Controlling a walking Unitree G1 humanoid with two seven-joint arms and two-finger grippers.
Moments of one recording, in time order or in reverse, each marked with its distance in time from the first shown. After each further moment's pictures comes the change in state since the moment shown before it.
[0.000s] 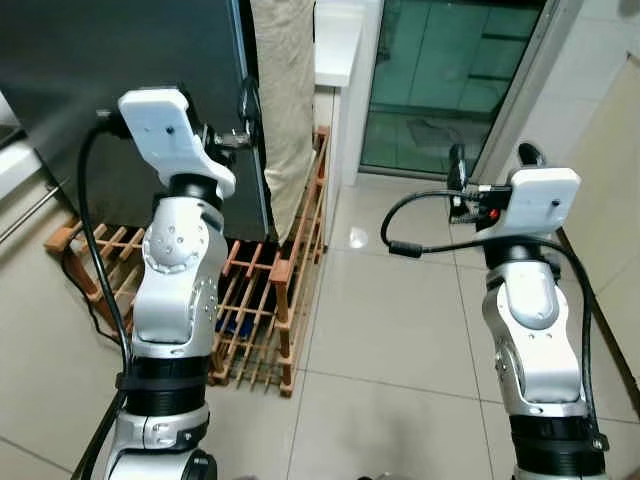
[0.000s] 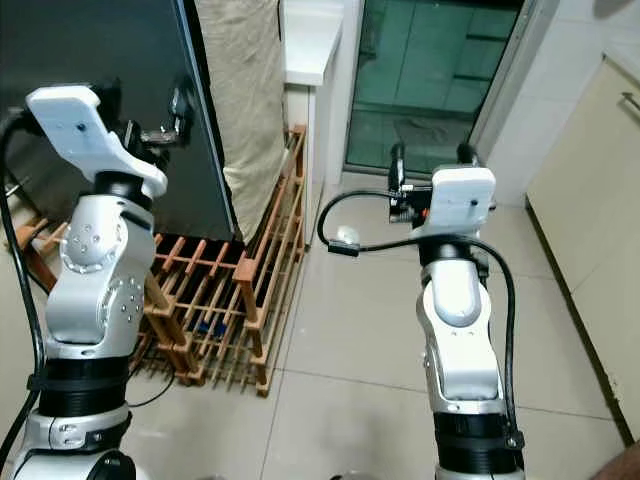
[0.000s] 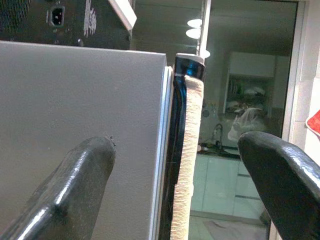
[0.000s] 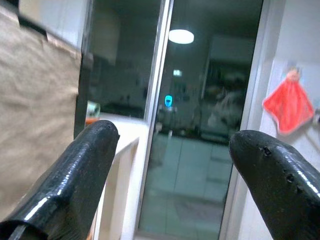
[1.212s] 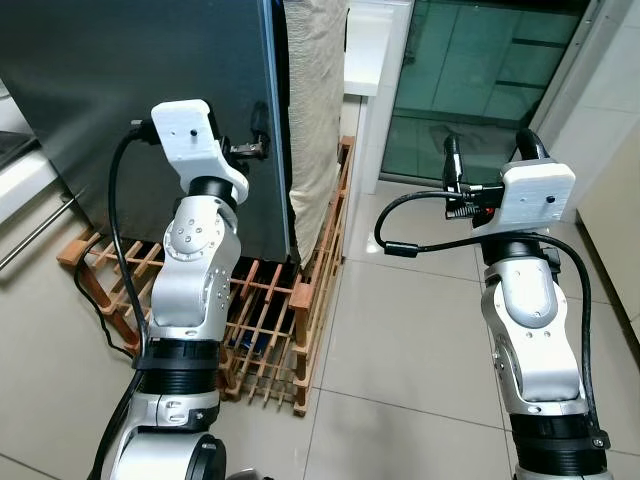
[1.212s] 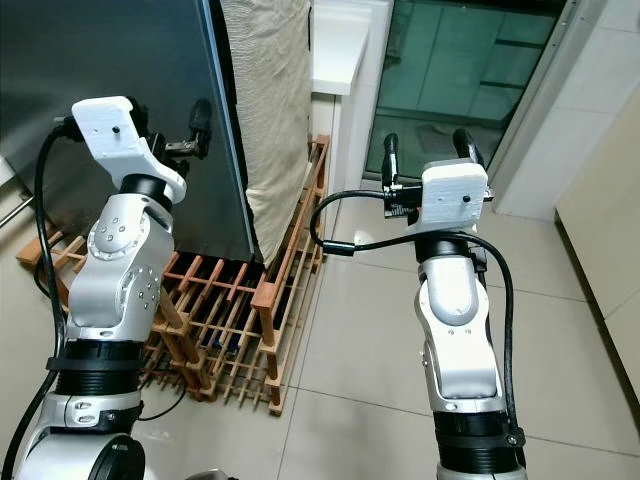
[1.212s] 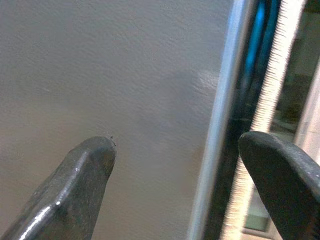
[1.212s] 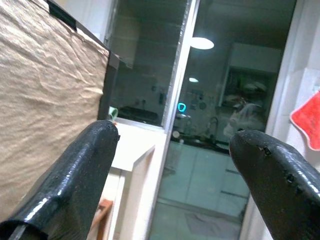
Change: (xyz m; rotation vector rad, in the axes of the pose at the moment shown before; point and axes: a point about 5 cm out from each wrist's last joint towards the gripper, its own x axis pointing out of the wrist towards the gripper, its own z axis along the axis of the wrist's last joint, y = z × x) left arm 0.009 -0.006 -0.036 -0.055 0.200 0.005; right arm -0.006 0.004 -0.005 -0.042 0.005 0.037
